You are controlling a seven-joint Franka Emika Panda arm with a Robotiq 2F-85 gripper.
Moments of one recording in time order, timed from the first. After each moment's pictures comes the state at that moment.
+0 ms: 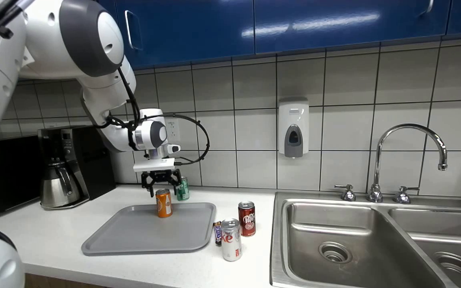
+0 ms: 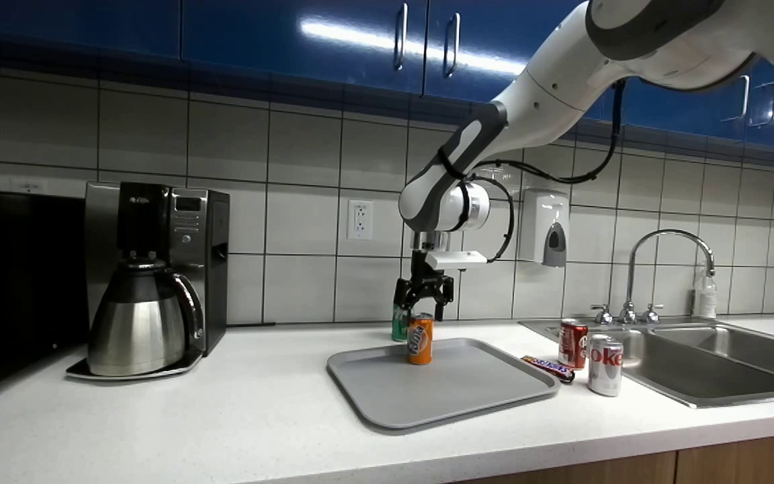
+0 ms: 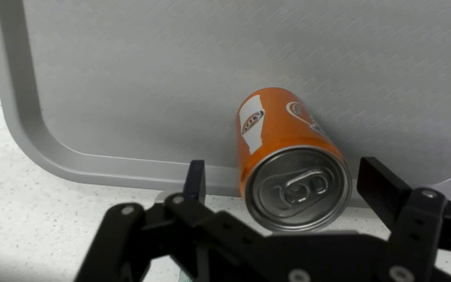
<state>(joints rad) 0.16 0.57 0.07 -1.72 -0.07 2.37 -0.10</state>
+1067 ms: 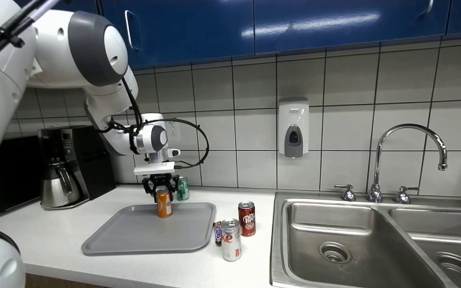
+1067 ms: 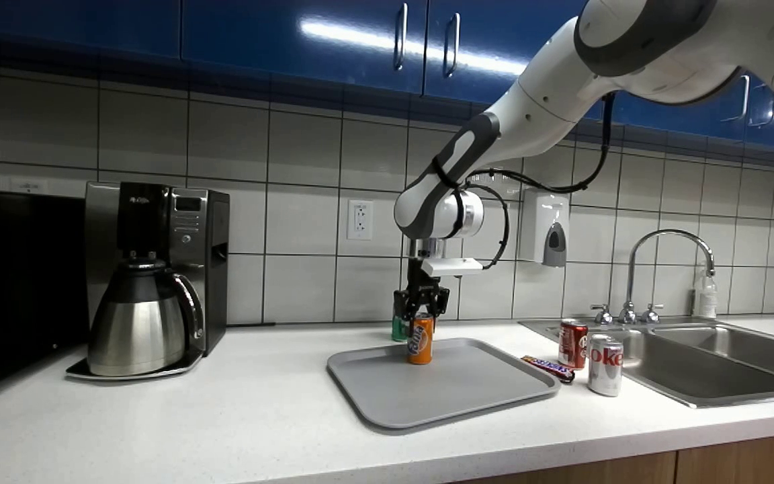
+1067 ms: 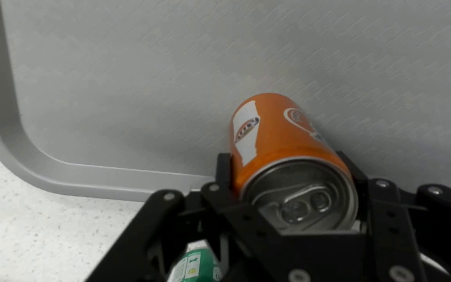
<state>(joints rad) 0.17 0.63 0.07 -1.67 -0.07 2.35 -0.10</state>
